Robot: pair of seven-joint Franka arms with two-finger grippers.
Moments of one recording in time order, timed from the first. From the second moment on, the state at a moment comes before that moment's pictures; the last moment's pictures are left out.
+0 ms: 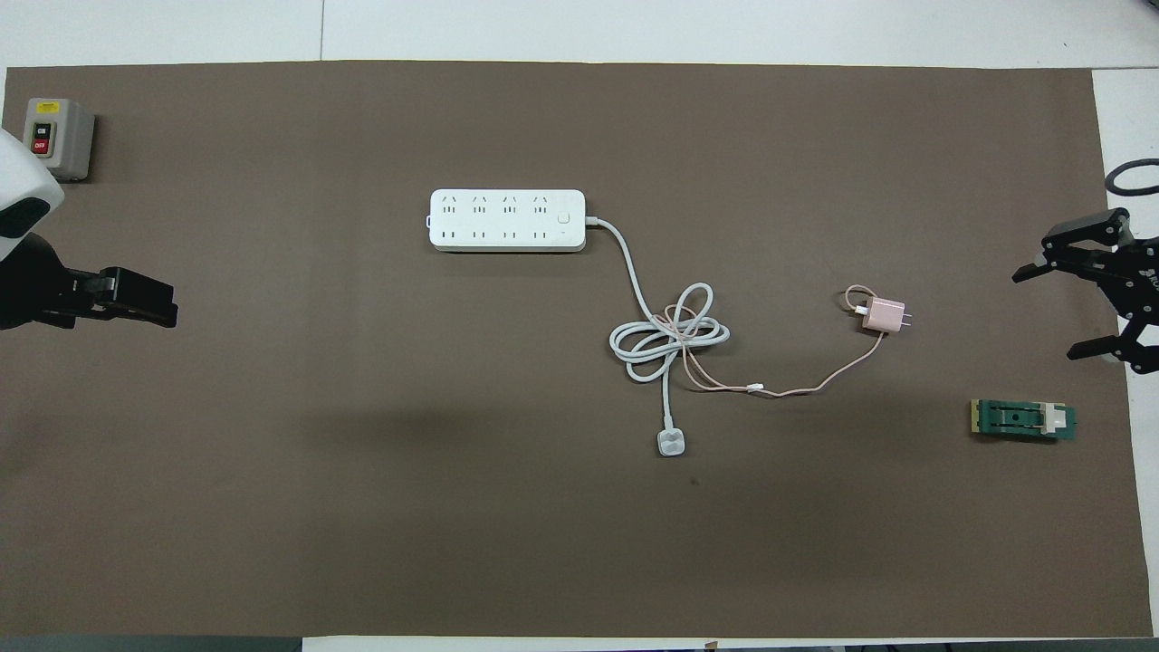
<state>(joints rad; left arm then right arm) 0.02 -0.05 -0.10 -1.70 0.00 1.56 -0.03 -0.24 0.07 -0.03 -1.74 0.33 1.58 0.71</state>
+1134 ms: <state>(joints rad) 0.03 -0.12 -0.09 -1.92 -0.34 1.77 0.00 -0.34 0.33 -0.03 -1.89 0.69 1.78 0.91</state>
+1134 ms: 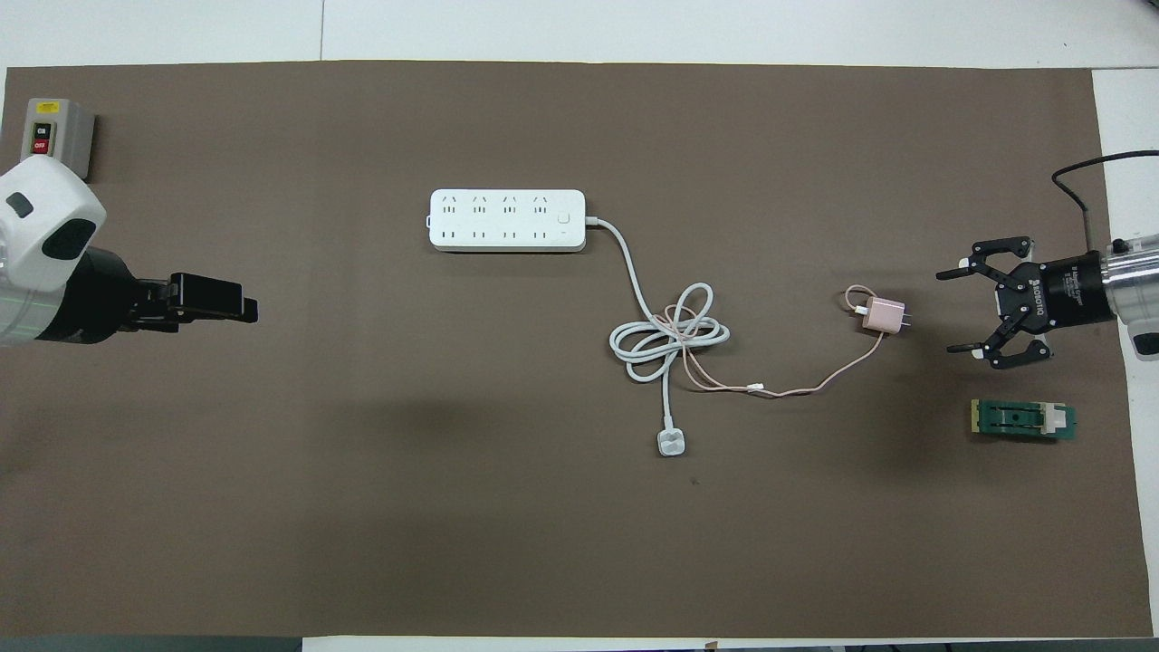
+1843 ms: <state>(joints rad) 0.10 -0.04 -0.09 -2.04 -1.02 1.72 0.30 -0.32 0.37 -0.02 -1.97 0.76 1.92 0.81</state>
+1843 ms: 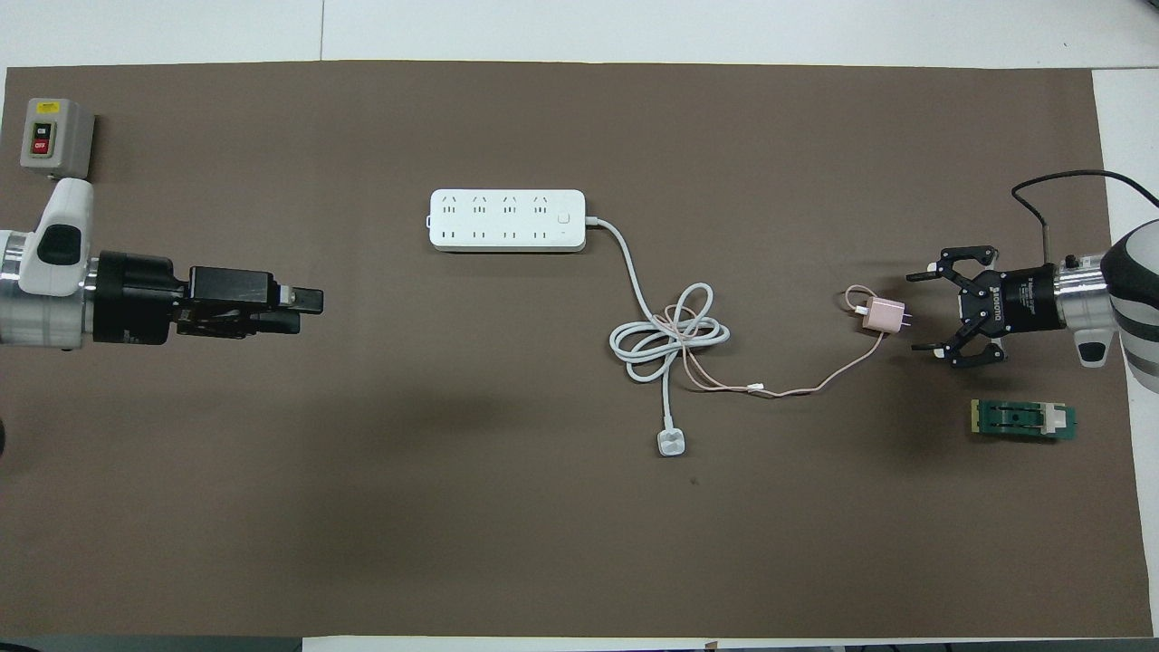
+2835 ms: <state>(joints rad) 0.00 -0.01 -0.11 -2.12 -1.43 1.72 0.32 -0.29 0.37 -0.02 -2.03 0.81 1.98 0.73</state>
